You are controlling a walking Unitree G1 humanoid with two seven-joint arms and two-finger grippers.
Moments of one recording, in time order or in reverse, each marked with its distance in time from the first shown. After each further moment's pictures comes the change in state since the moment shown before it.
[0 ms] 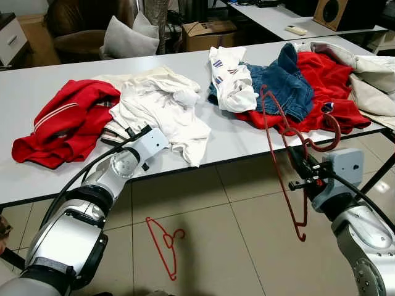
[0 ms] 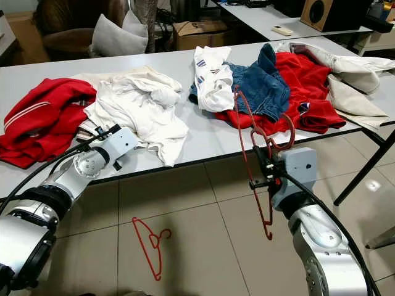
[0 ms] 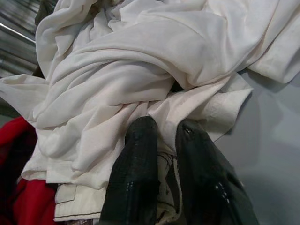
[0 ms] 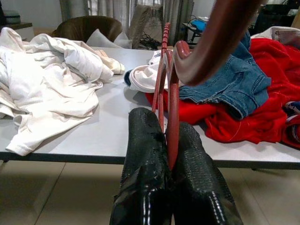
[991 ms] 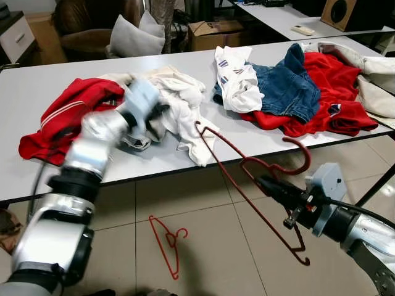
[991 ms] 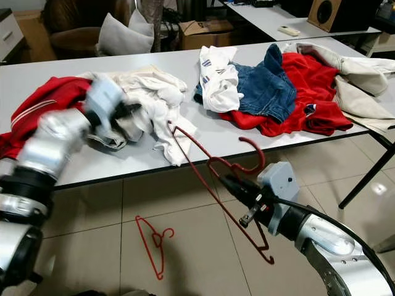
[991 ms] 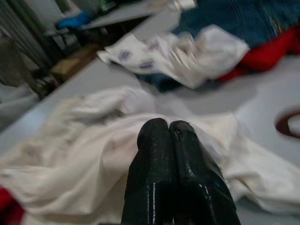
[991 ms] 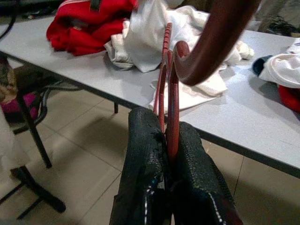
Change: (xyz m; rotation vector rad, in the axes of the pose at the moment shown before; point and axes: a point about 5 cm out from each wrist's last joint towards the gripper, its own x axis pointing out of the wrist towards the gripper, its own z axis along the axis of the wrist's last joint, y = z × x) left arm -0.027 0.076 0.070 -0.414 -0.358 -0.200; right arm -0.022 0.021 0.001 -0.046 0.108 0.540
